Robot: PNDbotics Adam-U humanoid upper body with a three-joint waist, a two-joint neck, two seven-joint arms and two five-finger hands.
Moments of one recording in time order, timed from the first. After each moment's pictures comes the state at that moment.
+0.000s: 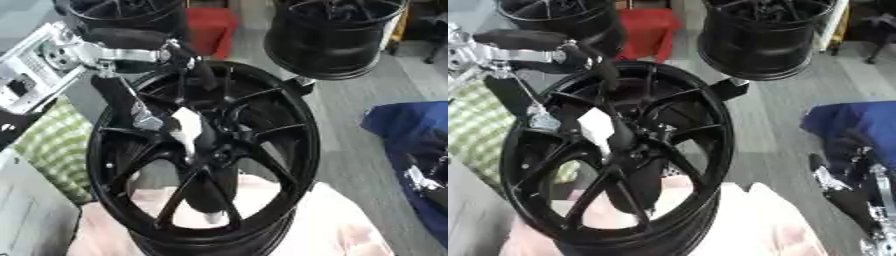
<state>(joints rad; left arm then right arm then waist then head) -0.96 0.73 -0.62 -1.51 0.01 -0.40 -0.71 -0.03 -0.30 -0.03 -1.64 0.07 -0.20 -0.12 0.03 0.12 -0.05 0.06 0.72</state>
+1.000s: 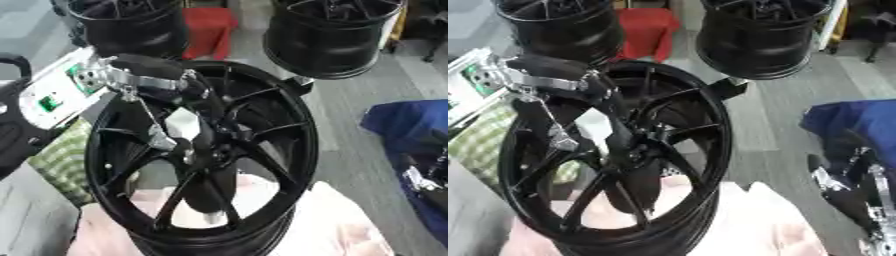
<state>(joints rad) -0.94 0.73 -0.68 -1.48 -0.07 -0.41 -0.71 -0.03 -0.30 -0.03 -1.64 0.07 -0.20 -0.12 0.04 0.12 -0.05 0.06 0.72</state>
